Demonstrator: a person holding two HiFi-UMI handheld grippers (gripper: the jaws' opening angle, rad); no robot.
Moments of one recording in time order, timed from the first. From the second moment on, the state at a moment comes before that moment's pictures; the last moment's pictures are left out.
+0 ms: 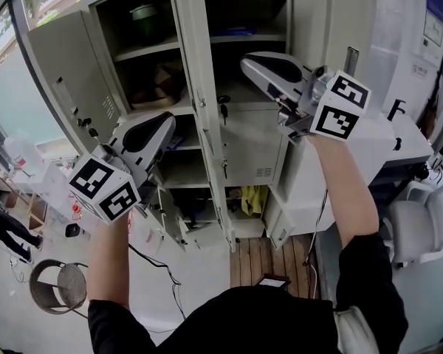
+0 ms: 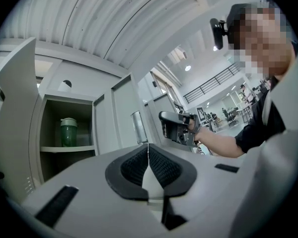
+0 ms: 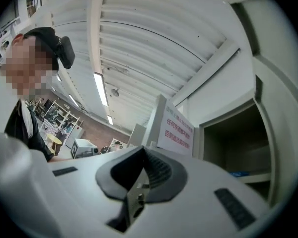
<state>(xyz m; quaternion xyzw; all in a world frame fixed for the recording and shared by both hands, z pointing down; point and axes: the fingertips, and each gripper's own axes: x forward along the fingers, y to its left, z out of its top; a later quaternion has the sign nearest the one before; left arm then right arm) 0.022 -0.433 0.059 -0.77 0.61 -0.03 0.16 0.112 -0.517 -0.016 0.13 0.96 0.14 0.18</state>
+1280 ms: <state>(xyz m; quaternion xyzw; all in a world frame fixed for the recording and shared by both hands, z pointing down) 0.063 -0.376 0.253 -0.77 0.63 0.02 0.12 0.110 -0.399 0.226 0.20 0.96 0.08 0.16</state>
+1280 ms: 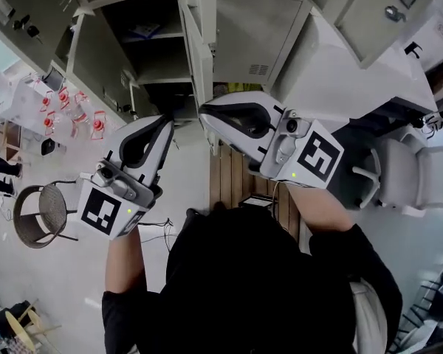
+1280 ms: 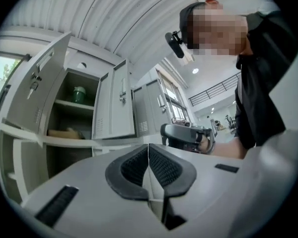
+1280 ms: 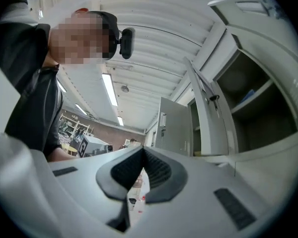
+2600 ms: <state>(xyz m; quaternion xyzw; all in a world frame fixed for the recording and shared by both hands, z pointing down) 0.044 -0.299 0.489 -0.71 0.71 0.02 -0.04 0.110 -0.340 0.457 0.23 0.97 -0.06 0.02</state>
